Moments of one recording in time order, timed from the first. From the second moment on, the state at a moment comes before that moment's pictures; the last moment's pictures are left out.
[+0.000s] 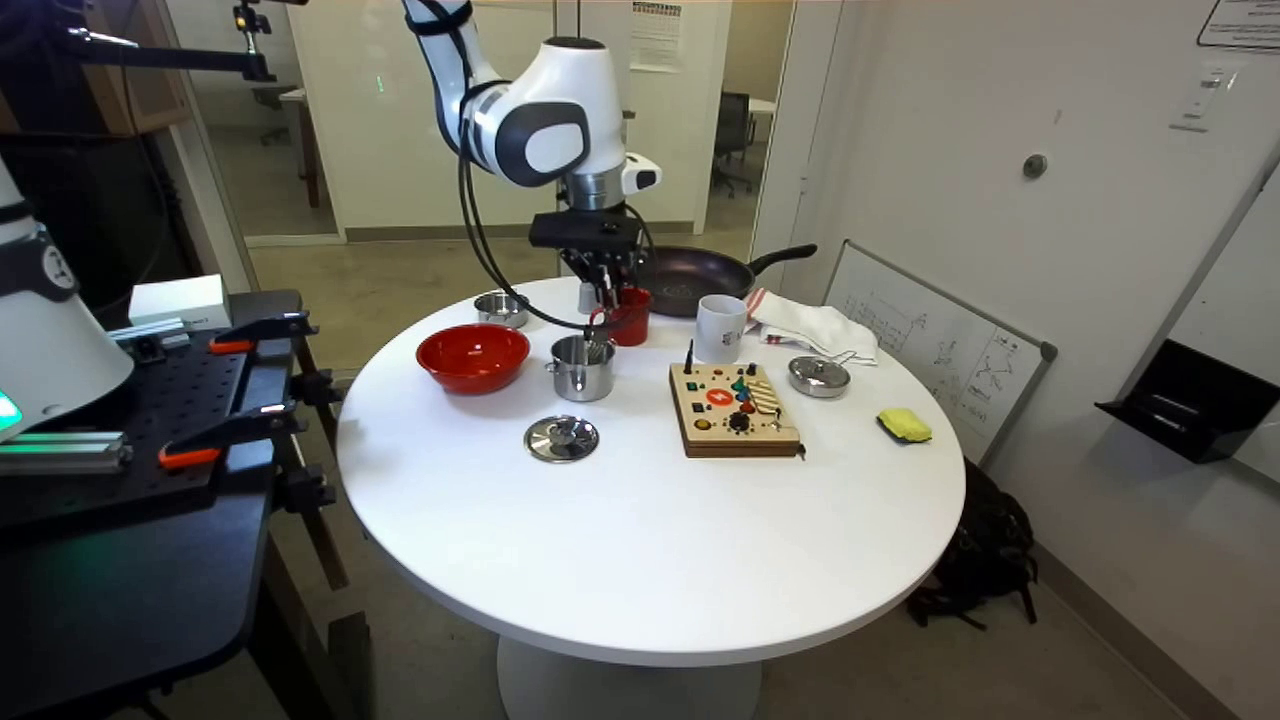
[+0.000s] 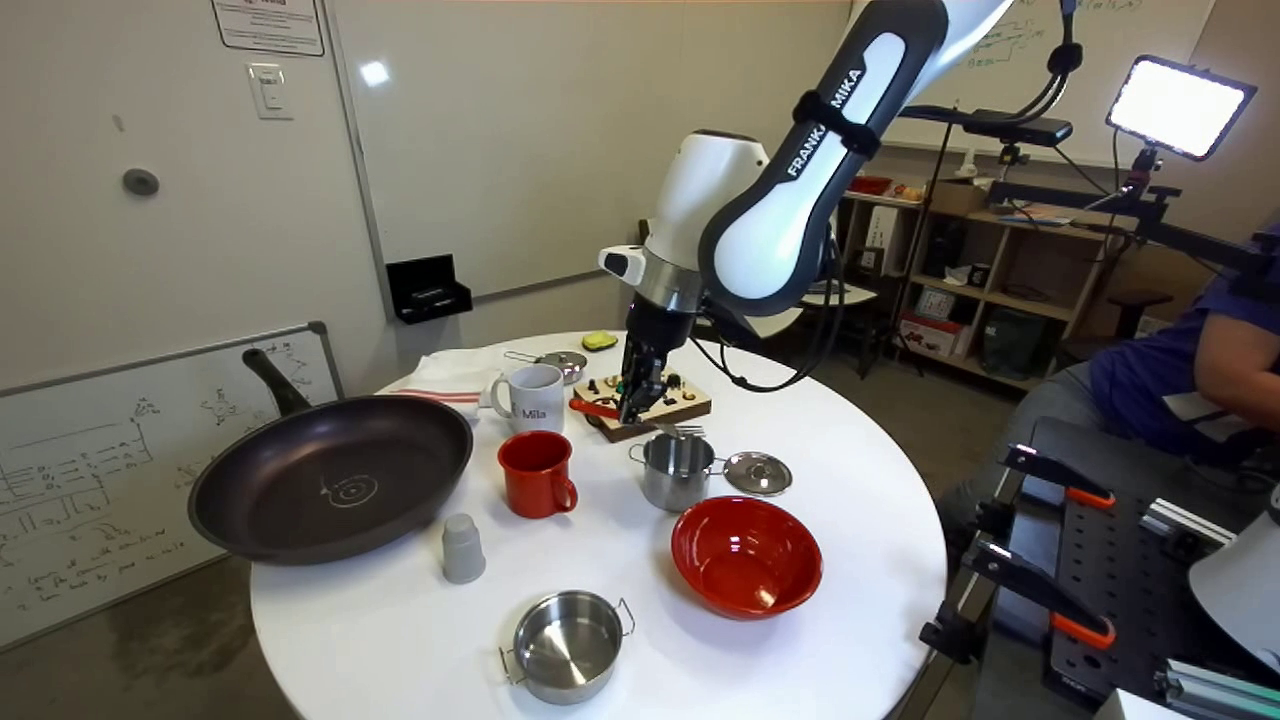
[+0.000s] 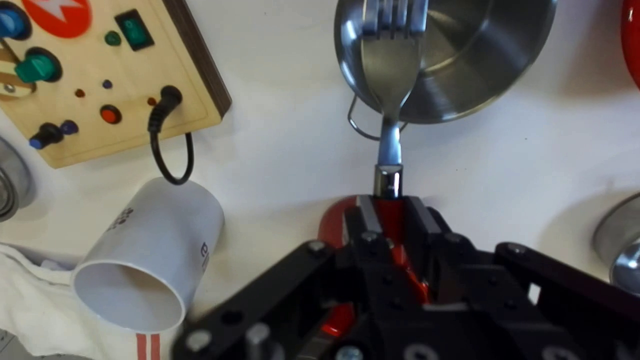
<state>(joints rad) -0.23 0.66 0.30 -2.13 -0.30 3.00 -0.64</state>
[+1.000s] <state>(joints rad) -0.61 0.73 0.55 -2.17 -0.28 3.08 -0.72</state>
